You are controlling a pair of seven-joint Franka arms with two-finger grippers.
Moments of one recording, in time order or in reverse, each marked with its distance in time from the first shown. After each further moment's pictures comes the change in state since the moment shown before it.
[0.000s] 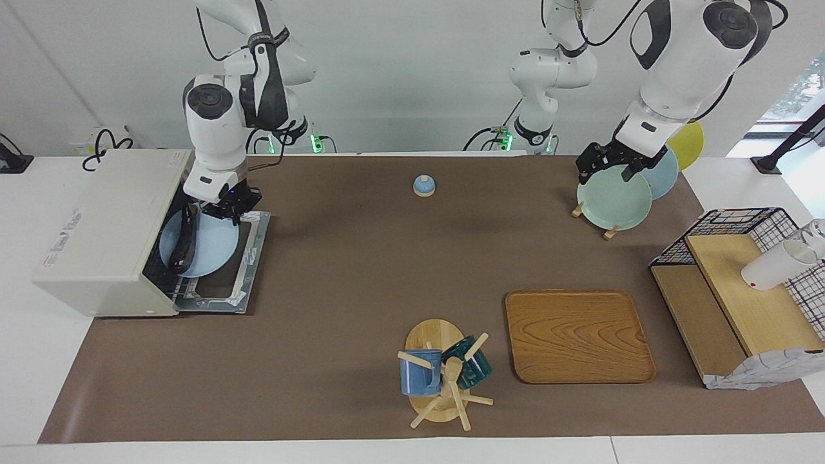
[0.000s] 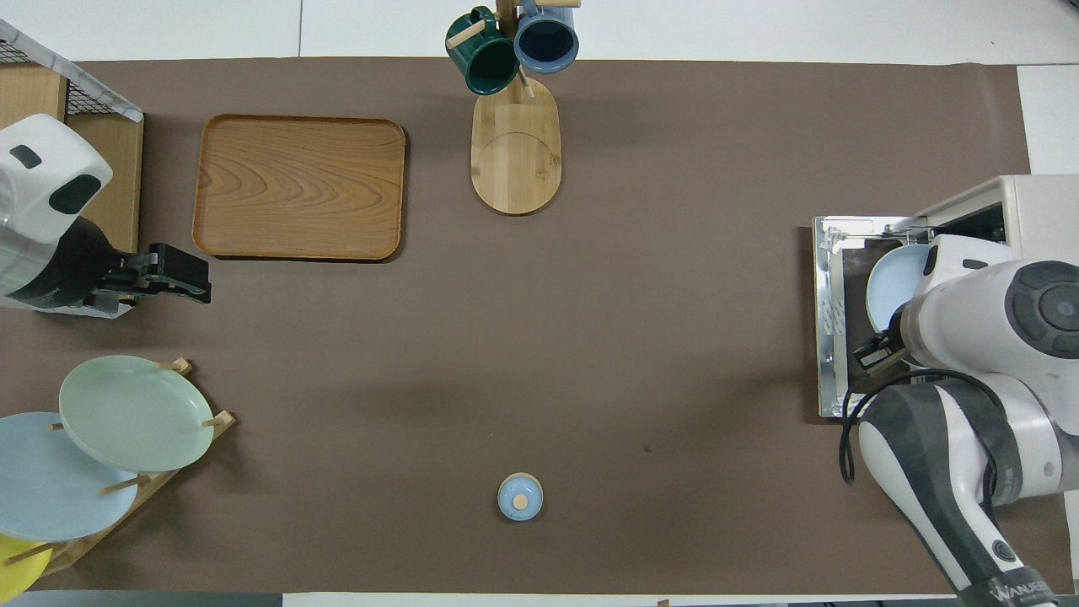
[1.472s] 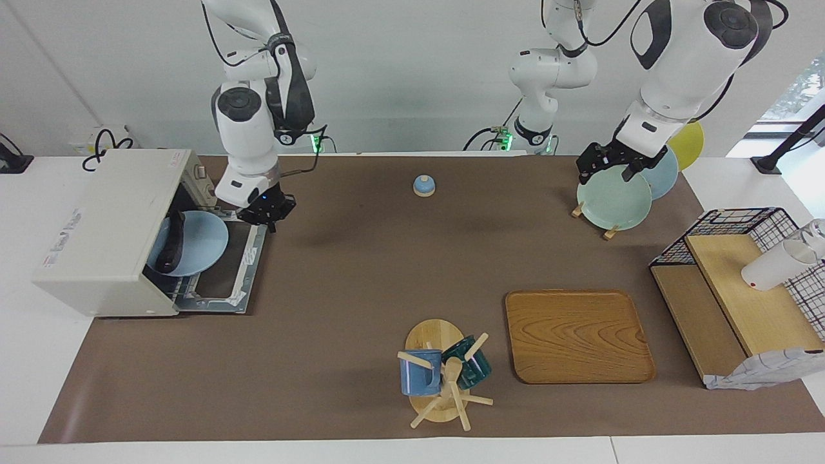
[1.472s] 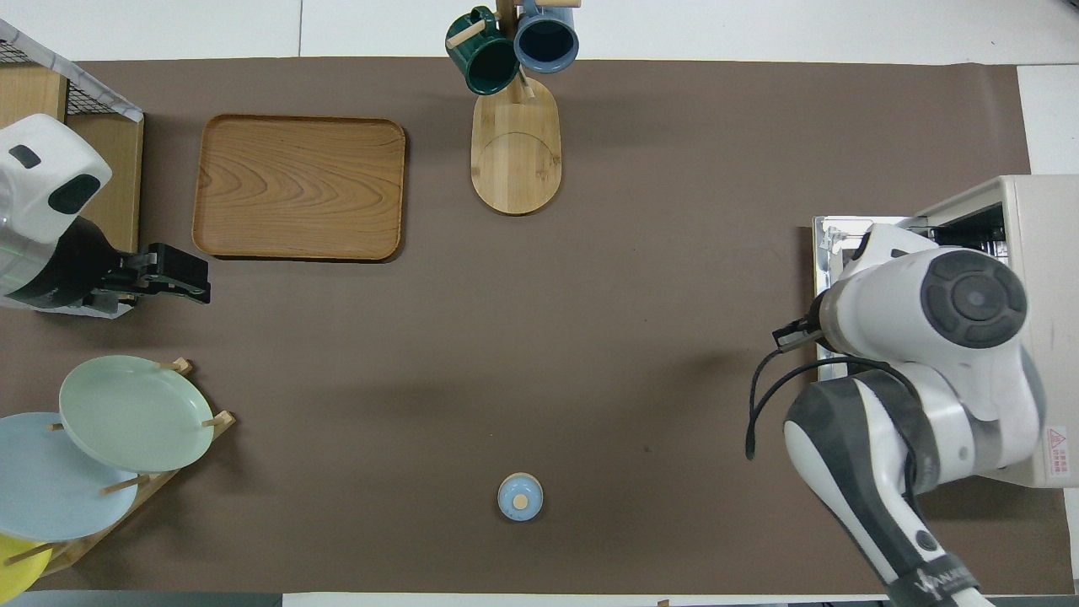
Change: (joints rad) left arm 0.001 0.000 0.000 0.000 0.000 0.000 0.000; right arm 0.160 0.105 0.026 0.059 0.119 0.080 0.313
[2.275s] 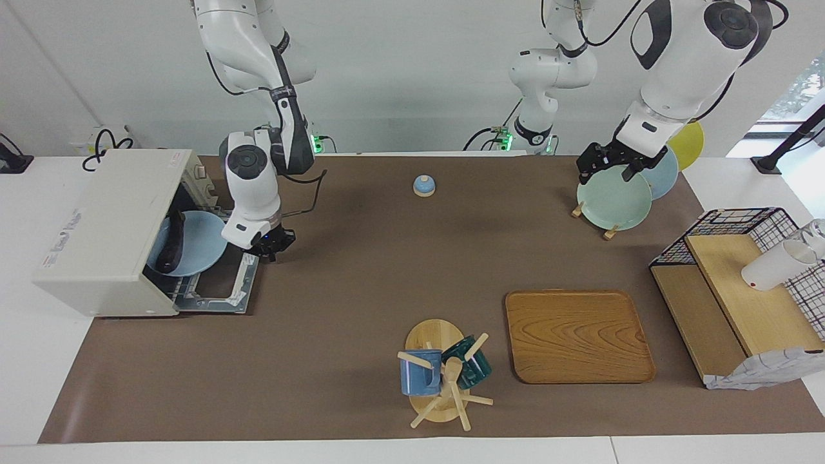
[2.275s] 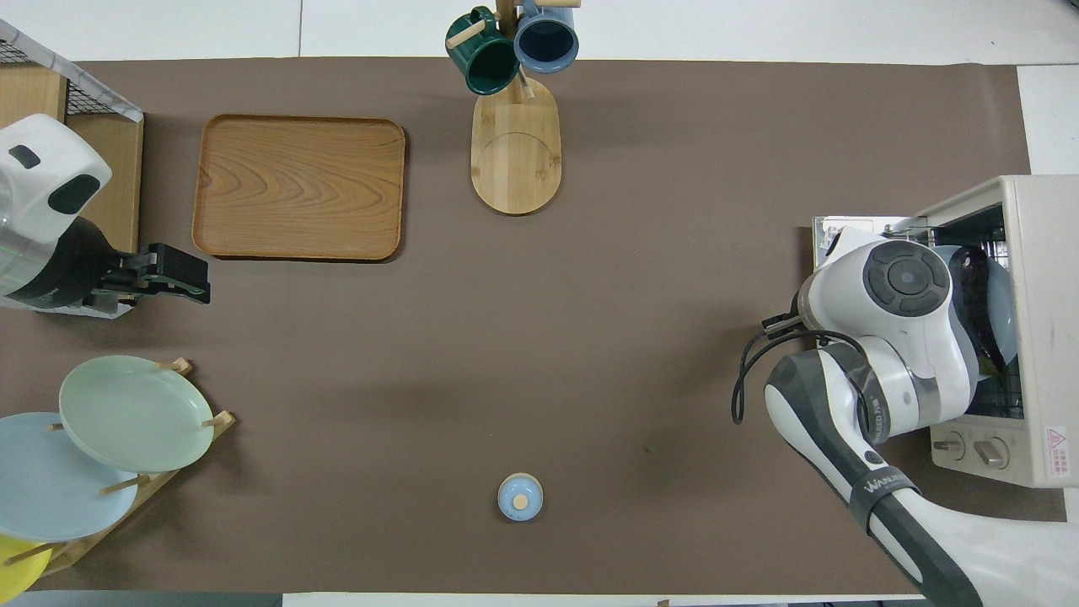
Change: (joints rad) left arm 0.000 0.000 0.000 0.000 0.000 0.000 0.000; right arm -0.063 0.165 -0.014 -0.009 -0.062 0.116 -0.008
